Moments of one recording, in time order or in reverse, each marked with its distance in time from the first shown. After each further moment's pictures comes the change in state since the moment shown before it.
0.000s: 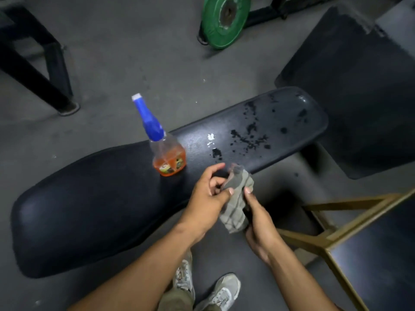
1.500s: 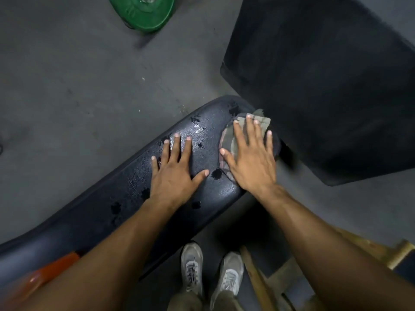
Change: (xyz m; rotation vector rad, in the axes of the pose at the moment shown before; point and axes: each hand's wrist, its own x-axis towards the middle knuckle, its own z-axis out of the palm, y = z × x) left_hand 0.304 0.012 0.135 1.450 -0.093 0.051; right_hand 0.268 -0.229 -0.164 -1.780 0.445 -0.550
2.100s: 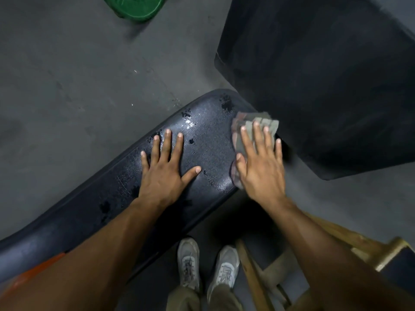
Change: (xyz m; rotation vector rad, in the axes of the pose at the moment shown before) left_hand 0.004 -0.009 0.018 0.004 0.043 0.039; right_hand -0.031 0.038 0.011 0.006 0.012 0.028
